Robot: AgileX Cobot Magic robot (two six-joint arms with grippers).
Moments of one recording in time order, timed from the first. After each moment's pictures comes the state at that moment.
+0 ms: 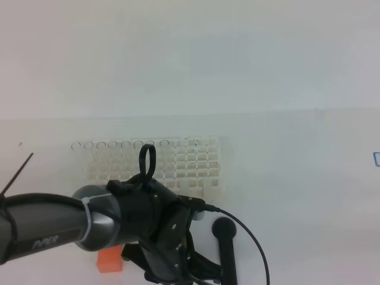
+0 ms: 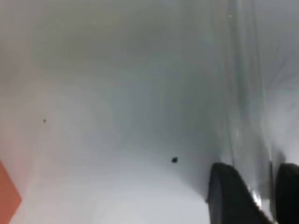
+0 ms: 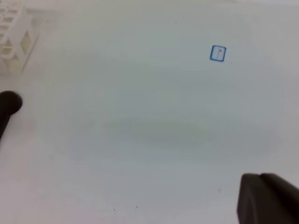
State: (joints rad) left arm -0.82 1.80 -1.00 0.11 0.64 -0.47; right arm 0.00 0.30 -0.63 0.08 0.98 -0.13
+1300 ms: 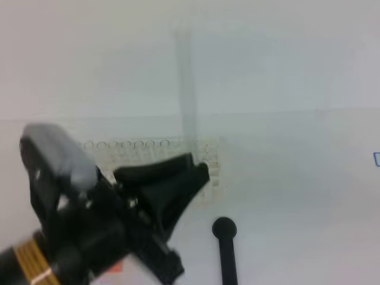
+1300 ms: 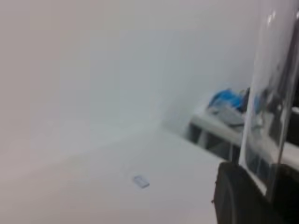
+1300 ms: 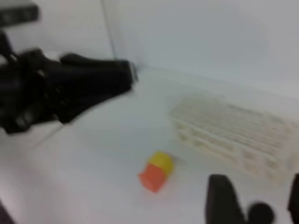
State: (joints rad) left arm -0.82 1.00 -0.52 0.41 -0.53 -0.57; right arm 0.00 0.55 -0.64 1.09 0.91 -0.85
